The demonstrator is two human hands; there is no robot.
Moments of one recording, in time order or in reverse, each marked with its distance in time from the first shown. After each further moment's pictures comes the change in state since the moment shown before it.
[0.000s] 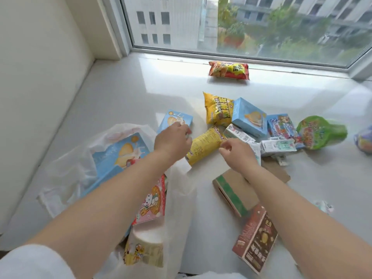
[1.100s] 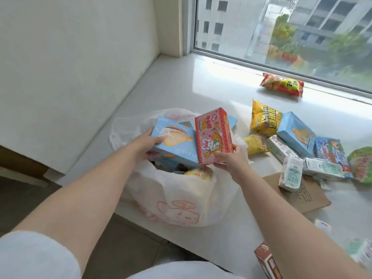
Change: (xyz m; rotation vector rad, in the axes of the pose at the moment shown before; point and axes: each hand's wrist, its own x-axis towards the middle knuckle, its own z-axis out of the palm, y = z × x) left_hand -0.102 -0.164 -0.038 -1.104 -0.040 -0.767; right_hand -0.039 -0.093 0.077 1.040 -0.281 0.256
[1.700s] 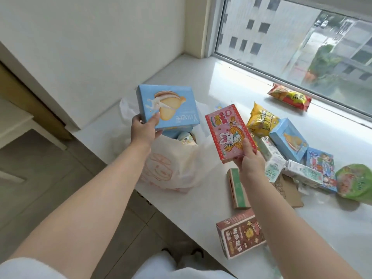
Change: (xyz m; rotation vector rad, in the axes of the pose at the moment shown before) left_hand -0.121 -0.042 0.088 -0.655 0.537 0.362; right_hand -0.063 0.011 -0.109 0.251 0.070 -0.128
